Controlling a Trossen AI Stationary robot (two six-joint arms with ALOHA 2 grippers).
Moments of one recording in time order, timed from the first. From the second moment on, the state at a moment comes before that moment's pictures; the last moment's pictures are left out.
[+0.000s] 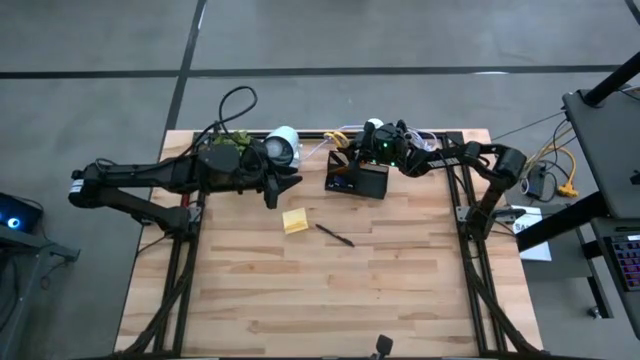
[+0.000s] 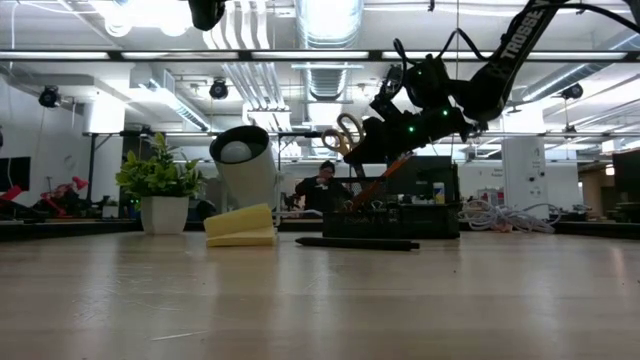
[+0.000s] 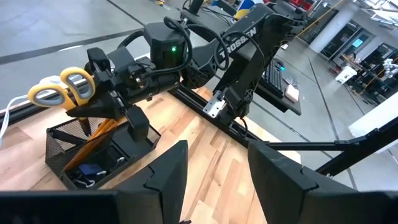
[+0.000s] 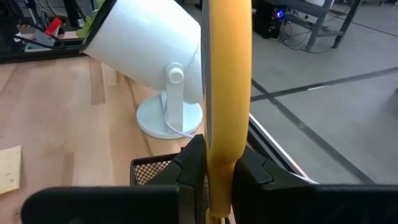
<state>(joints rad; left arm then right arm) 0.02 1.09 1.15 -0.30 -0.21 -0.59 -0.57 1.75 0.80 0.65 -0.16 -0.09</state>
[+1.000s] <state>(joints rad) 0.02 1.09 1.15 -0.31 -0.21 -0.59 -0.57 1.74 0.80 0.61 -0.19 -0.08</state>
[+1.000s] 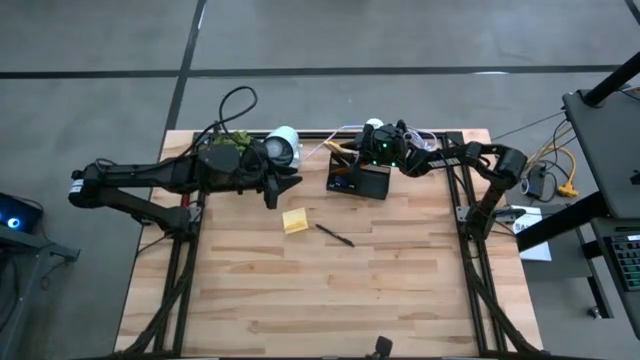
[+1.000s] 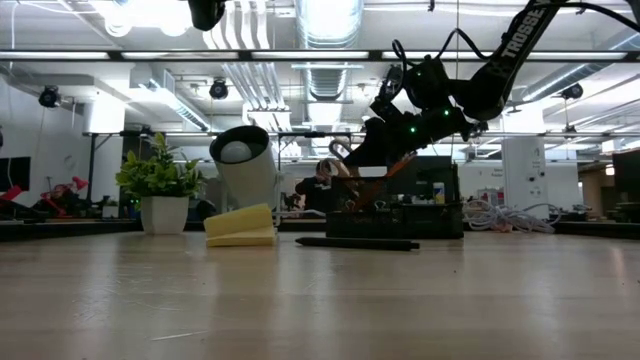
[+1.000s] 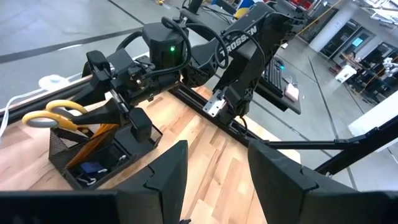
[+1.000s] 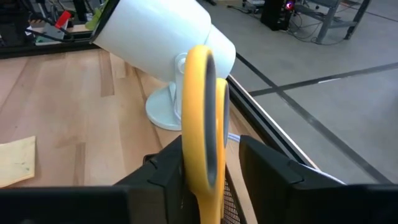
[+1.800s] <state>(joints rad) 0.02 1.08 1.15 -0.32 -0.21 -0.48 -0.57 1.49 0.80 0.42 -0.18 -0.08</state>
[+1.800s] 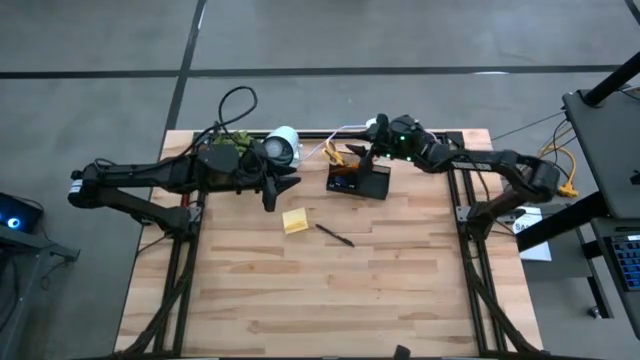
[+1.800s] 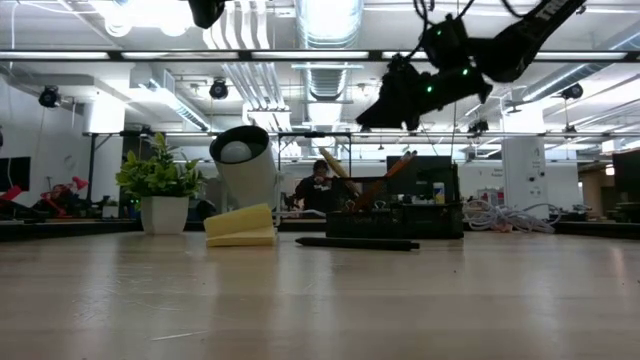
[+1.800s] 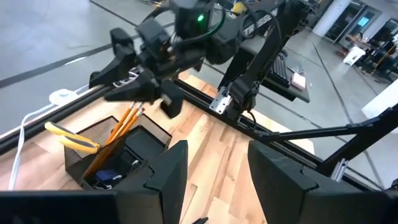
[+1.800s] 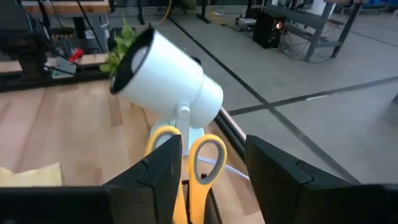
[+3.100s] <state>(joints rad) 0.02 1.09 1.15 -0.32 -0.21 -0.41 -0.33 0.92 0.80 -0.14 -0.13 0.31</state>
